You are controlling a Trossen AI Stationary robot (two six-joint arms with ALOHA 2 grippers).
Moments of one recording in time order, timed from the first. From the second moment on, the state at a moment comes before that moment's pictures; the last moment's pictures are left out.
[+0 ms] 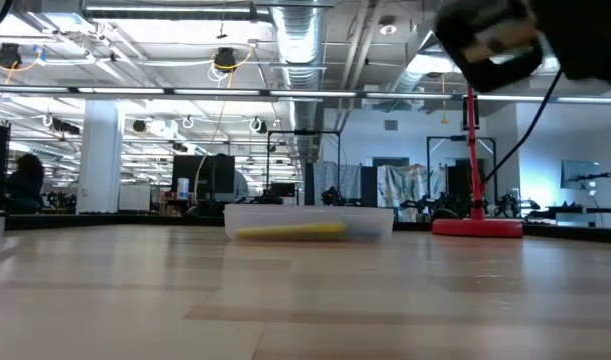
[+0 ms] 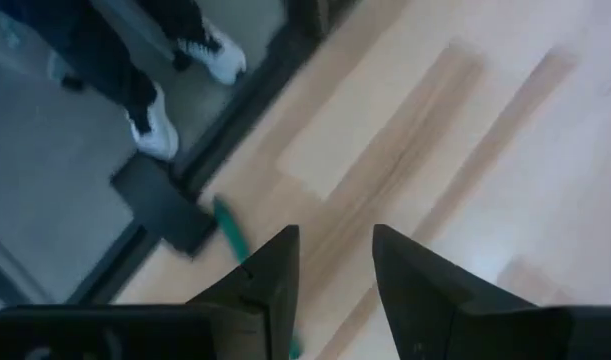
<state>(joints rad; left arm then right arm) -0.55 1.82 2.01 -1.57 -1.21 -0.74 0.66 1.90 1.28 -0.44 -0.11 -0.02</state>
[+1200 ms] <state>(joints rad) -0.55 1.82 2.01 -1.57 -1.16 -0.72 0.77 1.99 1.28 -0.47 -0.01 -0.04</state>
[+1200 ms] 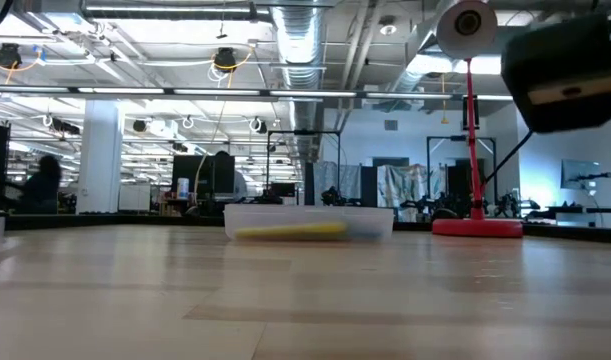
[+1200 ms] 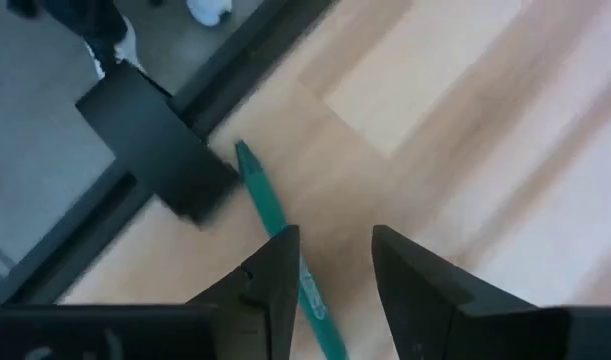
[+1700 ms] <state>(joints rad) -0.55 1.82 2.01 -1.57 -1.15 -0.72 0.78 2.01 1.28 -0.44 0.00 -0.03</state>
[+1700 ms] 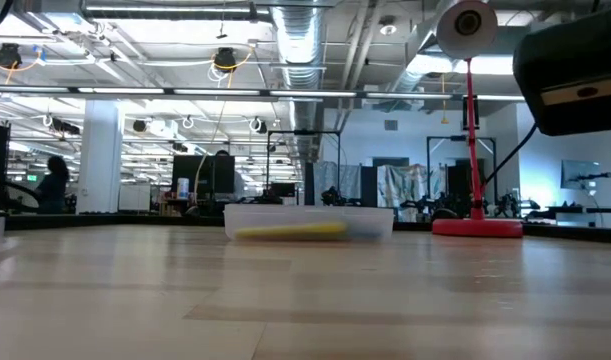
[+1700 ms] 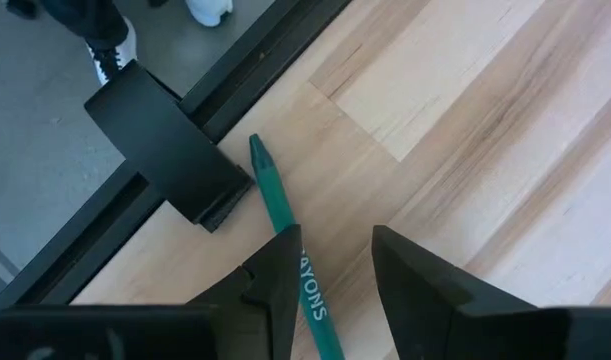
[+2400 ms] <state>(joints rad) -0.55 1.82 2.01 -1.57 -1.15 -0.73 0.69 1.96 1.28 -0.56 0.14 0.18</state>
